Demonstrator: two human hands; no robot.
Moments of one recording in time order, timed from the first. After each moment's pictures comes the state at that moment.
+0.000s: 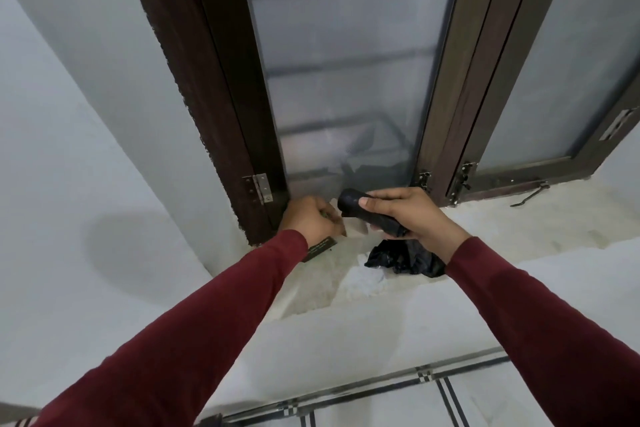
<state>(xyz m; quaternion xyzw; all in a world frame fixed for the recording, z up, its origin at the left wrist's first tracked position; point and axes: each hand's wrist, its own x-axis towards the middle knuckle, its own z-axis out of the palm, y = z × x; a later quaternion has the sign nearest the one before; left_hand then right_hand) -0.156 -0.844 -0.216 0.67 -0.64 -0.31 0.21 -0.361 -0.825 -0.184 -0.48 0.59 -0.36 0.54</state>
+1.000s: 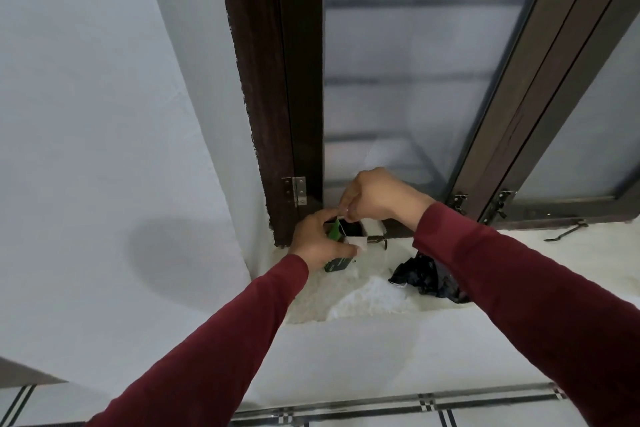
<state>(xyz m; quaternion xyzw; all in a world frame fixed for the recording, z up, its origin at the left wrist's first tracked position) -0.111 -0.818 -0.233 0.61 -0.57 -0.42 0.36 -0.253 -0.871 -0.123 -0.83 0.53 0.03 0.17</state>
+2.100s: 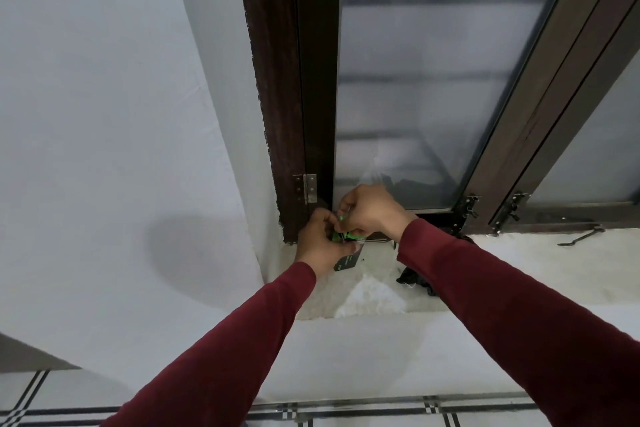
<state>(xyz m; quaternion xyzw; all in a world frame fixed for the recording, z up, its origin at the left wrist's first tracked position) -0.110 -0.811 -0.252 0.64 -0.51 -0.39 0.42 -0.231 -0.871 -0.171 -0.76 0.57 -0.06 0.29</state>
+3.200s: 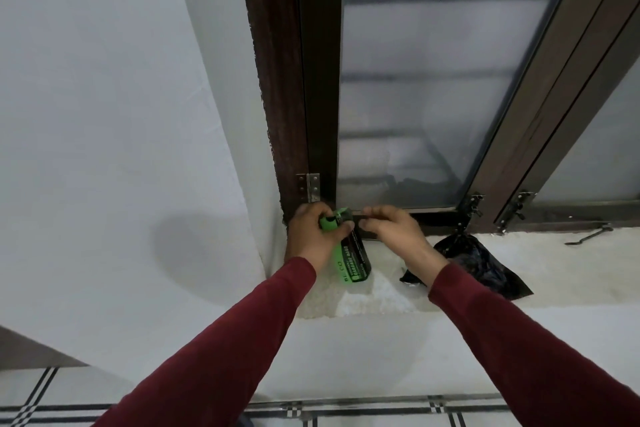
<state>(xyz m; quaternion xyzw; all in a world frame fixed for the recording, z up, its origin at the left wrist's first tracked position) -0.099 -0.808 -0.237 0.68 -0.55 -0.23 0.42 -0.270 -0.842 -0.219 -0.56 0.58 -0.33 0.49</state>
